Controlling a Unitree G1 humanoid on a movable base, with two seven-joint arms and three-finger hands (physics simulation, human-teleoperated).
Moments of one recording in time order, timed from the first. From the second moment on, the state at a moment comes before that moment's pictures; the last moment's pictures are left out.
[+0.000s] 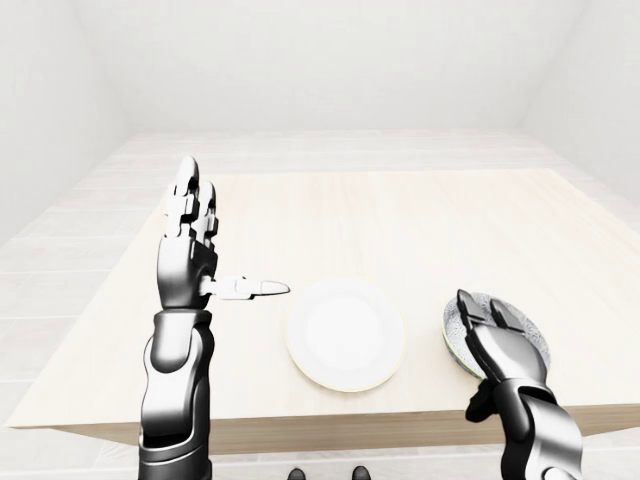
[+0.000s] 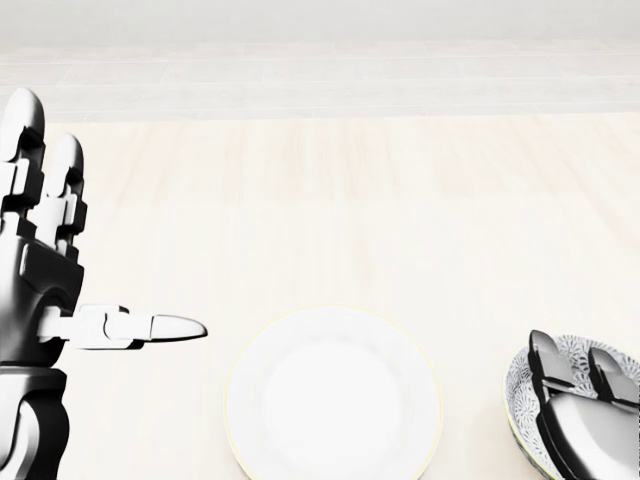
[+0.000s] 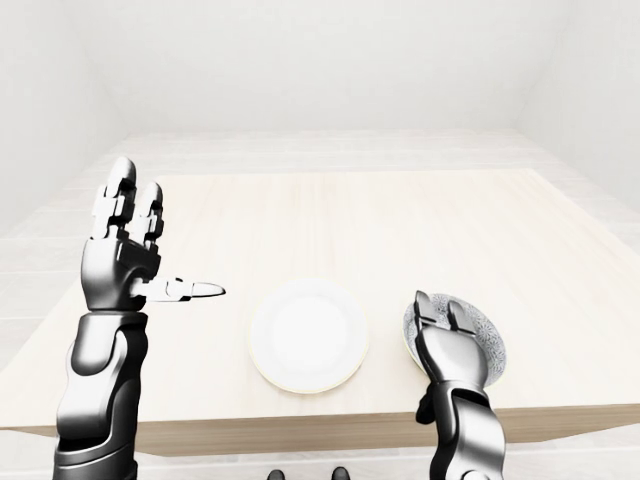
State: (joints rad) left arm -0.14 0.08 0.13 -0.43 -0.07 0.09 -0.07; right arm 0.29 0.00 -0.20 -0.51 -1.41 0.09 0.54
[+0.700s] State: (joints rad) left arm -0.15 0.09 0.13 -0.46 -0.07 0.09 -0.07; right arm 0.31 -0.02 -0.20 -0.36 -1.32 0.09 0.42
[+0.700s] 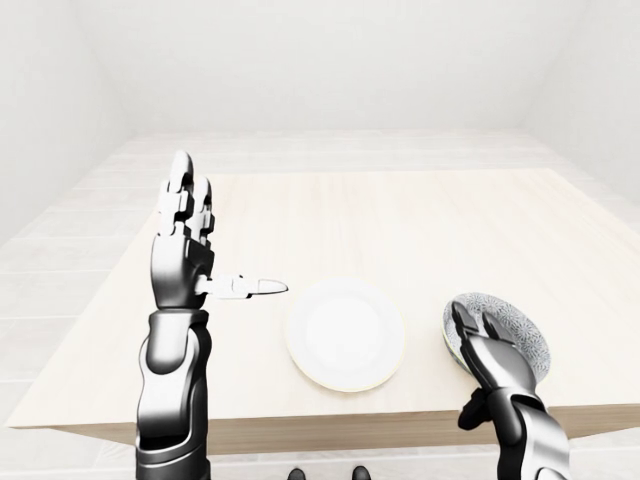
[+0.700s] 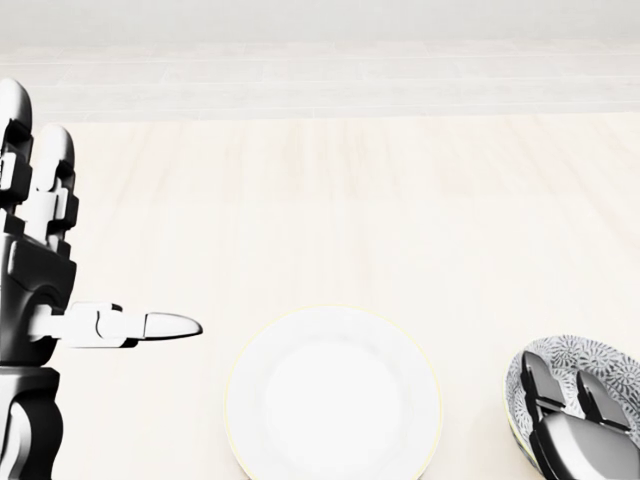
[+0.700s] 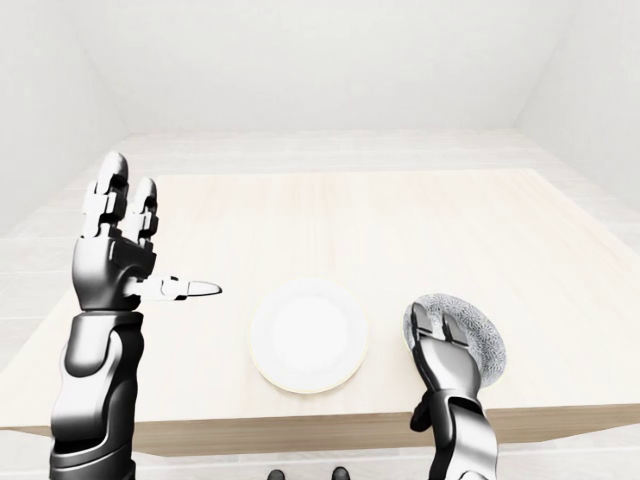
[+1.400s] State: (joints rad) left arm -0.13 0.08 0.14 -0.52 -0.08 0.09 -0.07; right arm 0.38 -0.01 -0.23 -0.34 -1.26 0.09 0.37
